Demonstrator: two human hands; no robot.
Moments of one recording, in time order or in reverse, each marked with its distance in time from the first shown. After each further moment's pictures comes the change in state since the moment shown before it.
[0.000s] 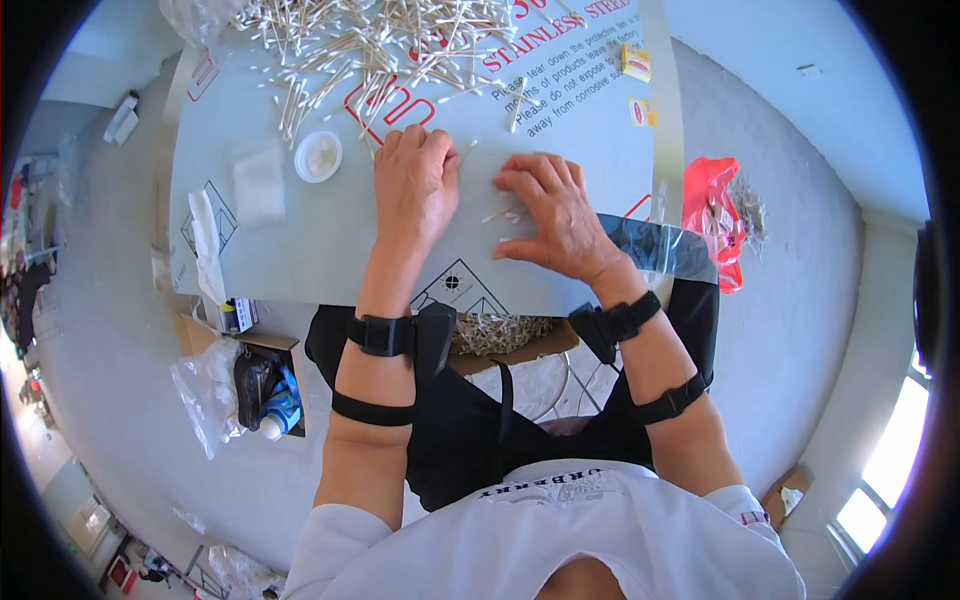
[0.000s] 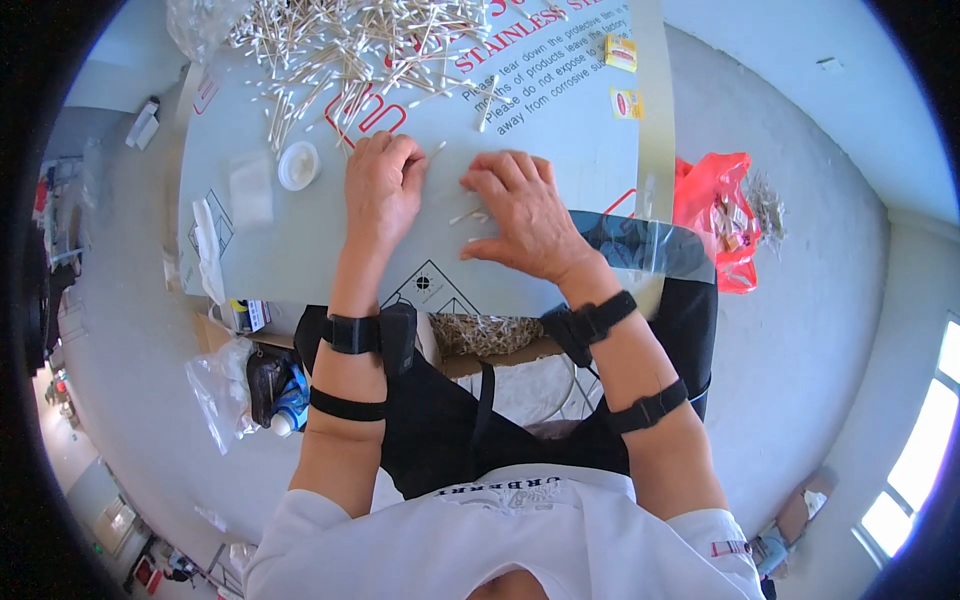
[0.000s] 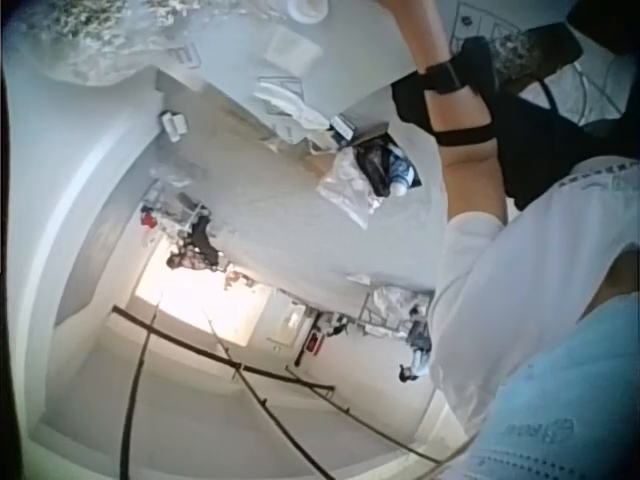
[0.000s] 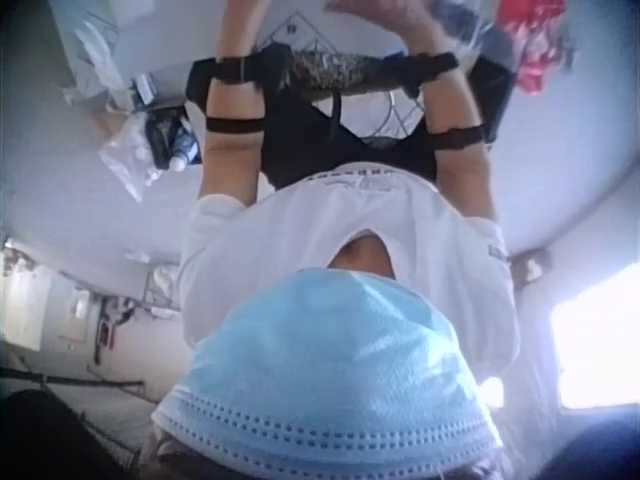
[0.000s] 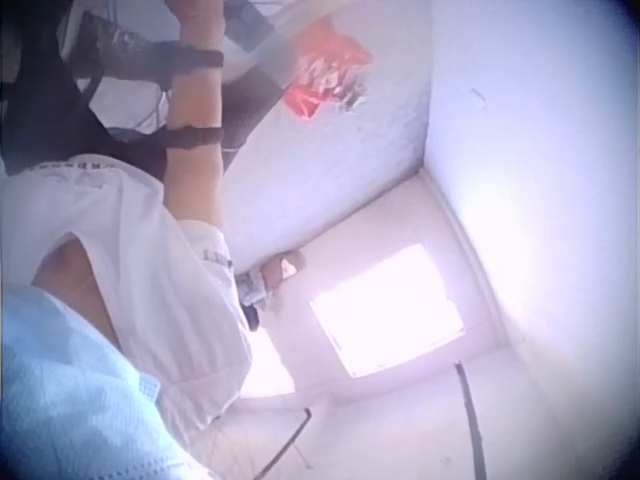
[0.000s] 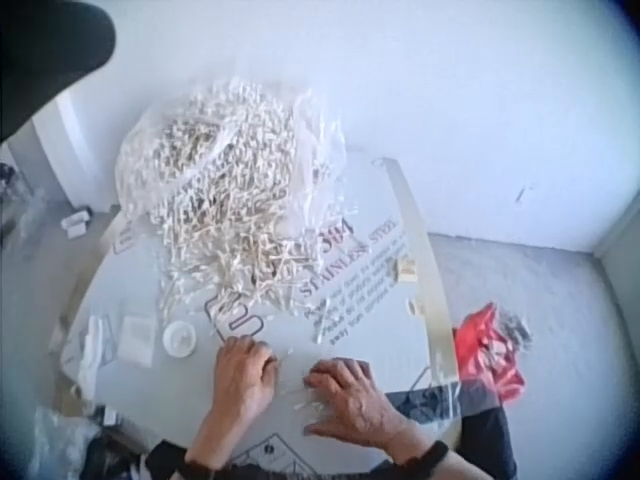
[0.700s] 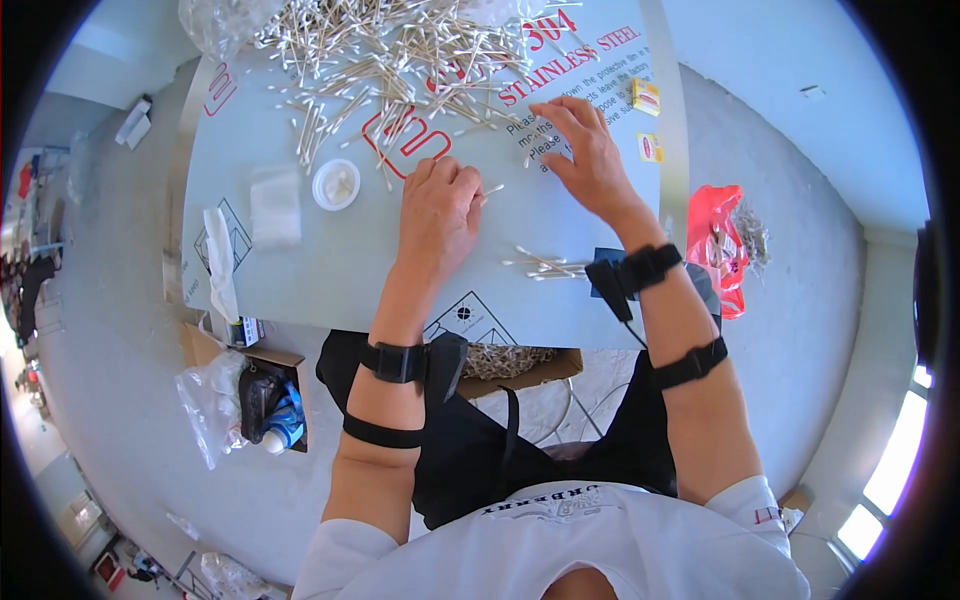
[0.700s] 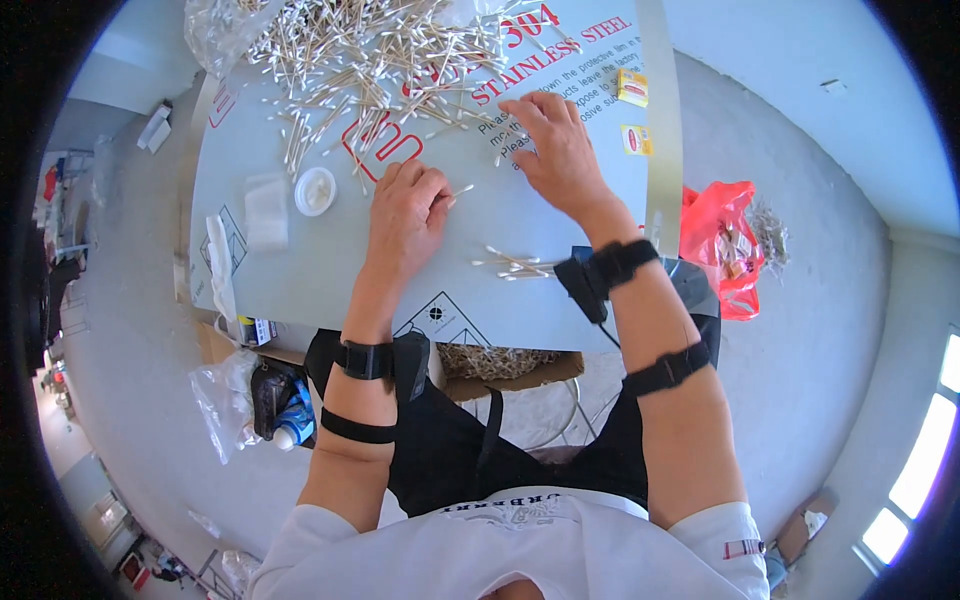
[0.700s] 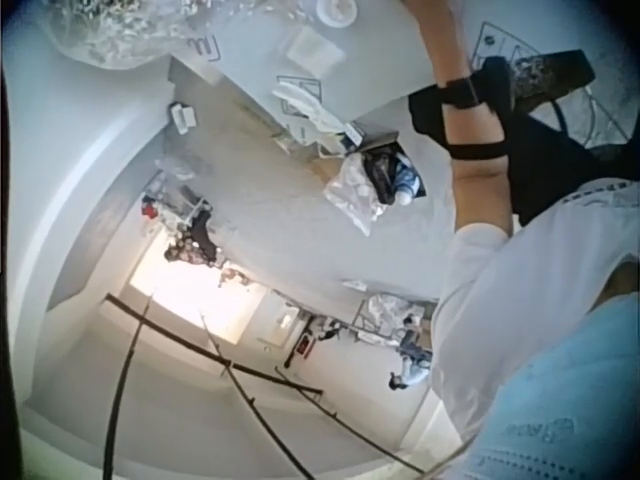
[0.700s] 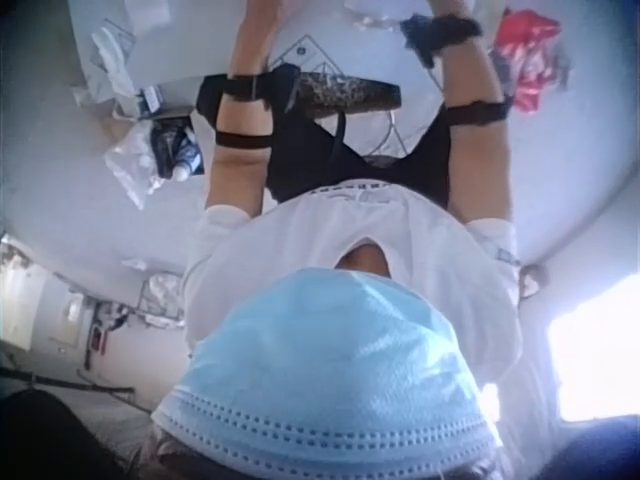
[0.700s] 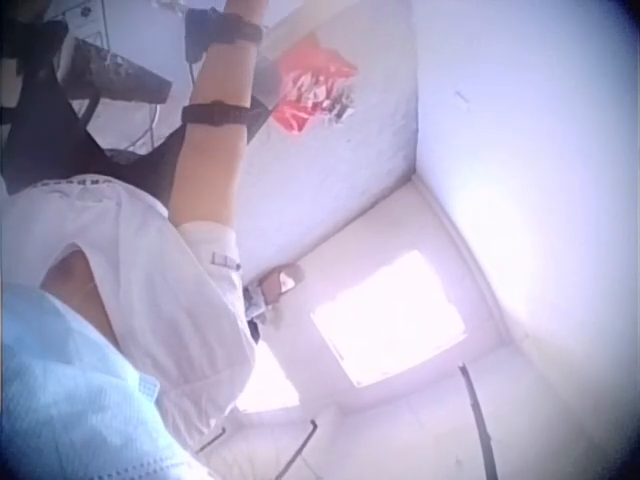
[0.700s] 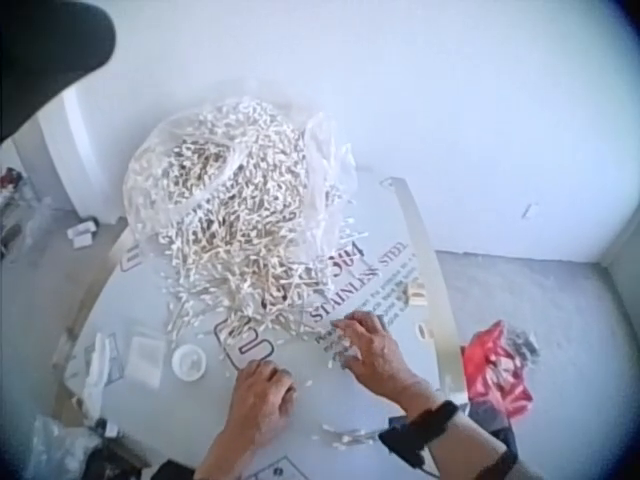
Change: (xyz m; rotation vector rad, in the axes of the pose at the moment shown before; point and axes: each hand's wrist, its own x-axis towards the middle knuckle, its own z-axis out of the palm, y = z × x) left_hand 0.006 0.008 -0.004 -0.078 -0.069 0.063; right_hand 0.064 0.065 -0.012 -0.001 0.291 0.074
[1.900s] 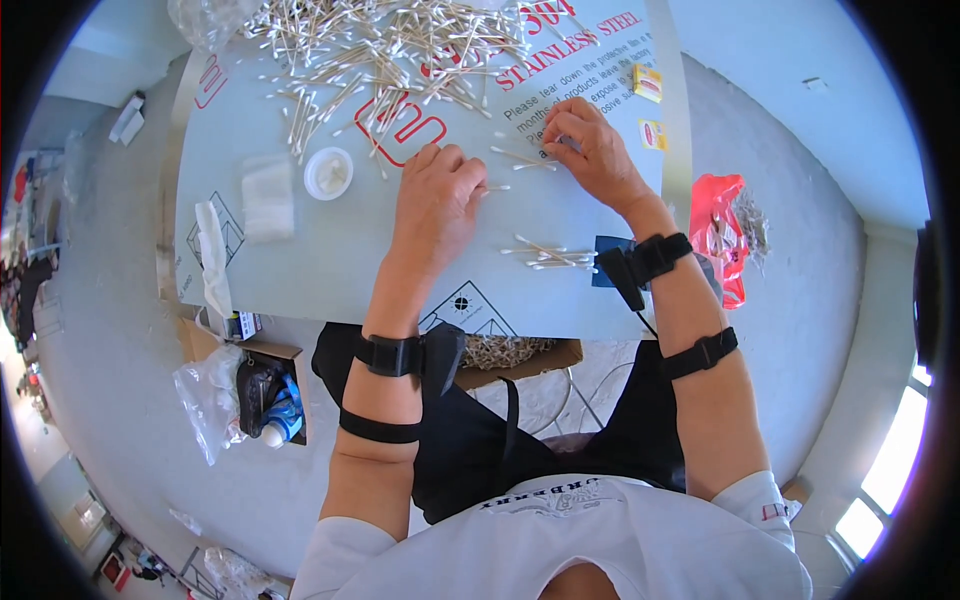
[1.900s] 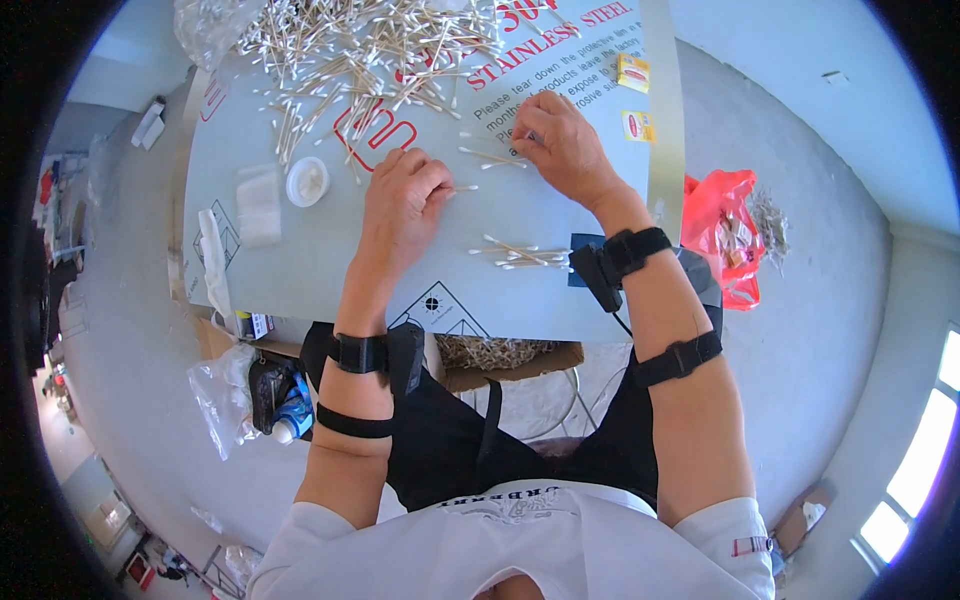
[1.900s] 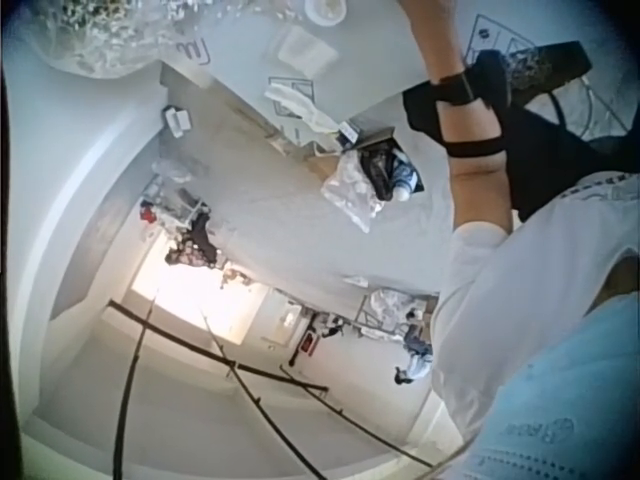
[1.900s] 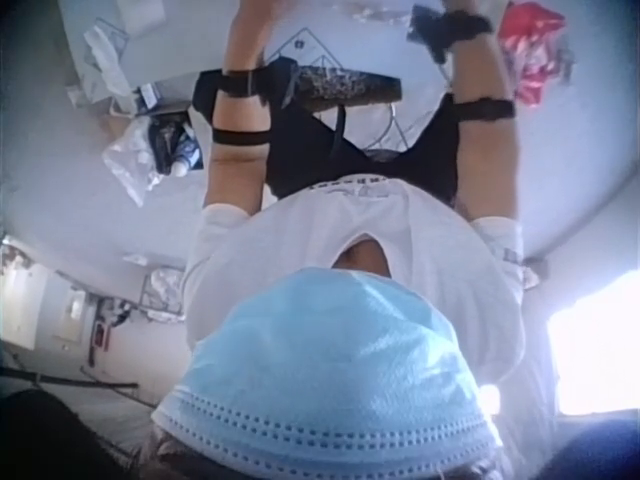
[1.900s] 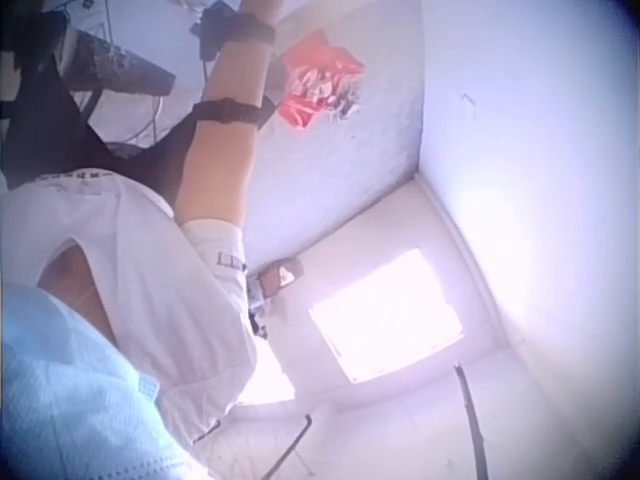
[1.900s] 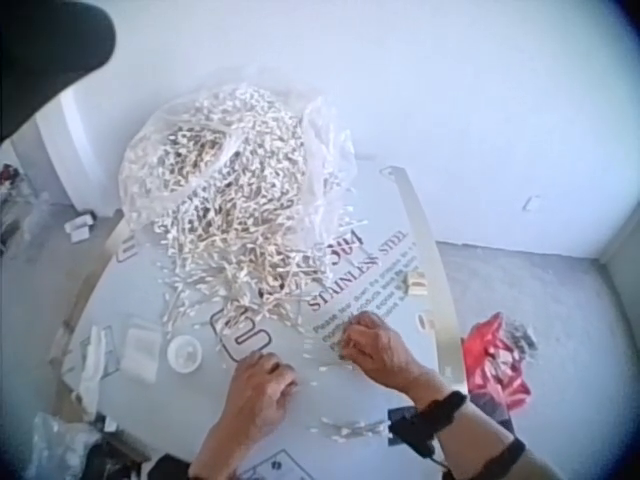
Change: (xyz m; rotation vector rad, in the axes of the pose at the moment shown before) left_hand 0.002 -0.001 -0.002 -0.015 -0.030 0.060; right_hand -0.006 0.016 -0.008 0.097 -0.233 0.041
